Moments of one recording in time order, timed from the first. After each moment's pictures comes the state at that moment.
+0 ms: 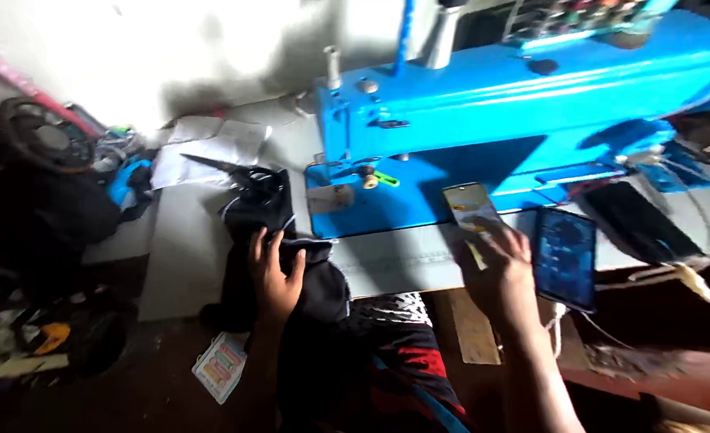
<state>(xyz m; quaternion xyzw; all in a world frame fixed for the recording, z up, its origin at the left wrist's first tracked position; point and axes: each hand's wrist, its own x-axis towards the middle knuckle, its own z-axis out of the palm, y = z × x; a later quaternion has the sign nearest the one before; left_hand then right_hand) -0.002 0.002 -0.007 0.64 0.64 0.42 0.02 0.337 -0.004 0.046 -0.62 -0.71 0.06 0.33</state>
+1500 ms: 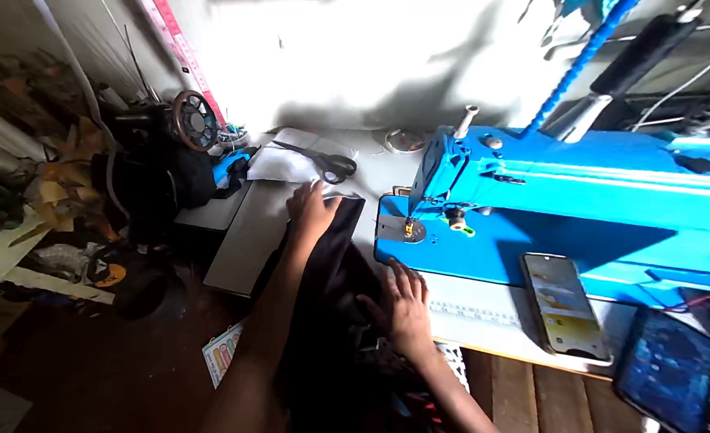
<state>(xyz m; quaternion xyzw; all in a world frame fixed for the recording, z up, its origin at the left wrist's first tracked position) -0.064 0.123 0.055 0.60 0.76 0.24 0.04 0.171 0.007 -0.006 -0.49 -0.82 0.11 0.28</state>
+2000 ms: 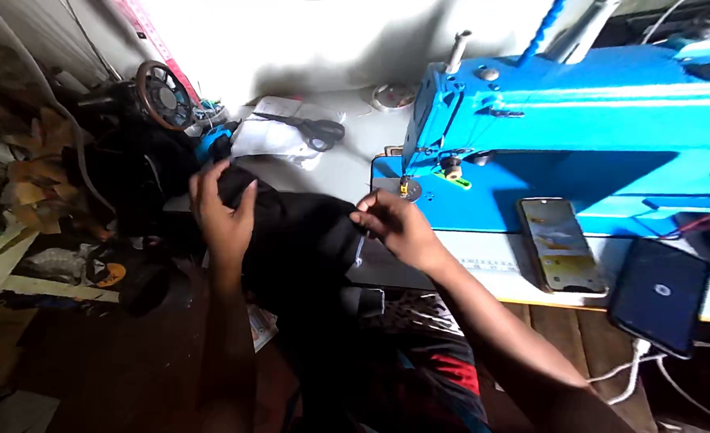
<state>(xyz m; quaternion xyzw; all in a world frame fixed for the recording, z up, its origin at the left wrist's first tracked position) -0.130 -0.006 0.107 0.60 0.64 0.48 -0.05 0.158 0.052 0.088 -0.30 -0.79 0.40 0.37</state>
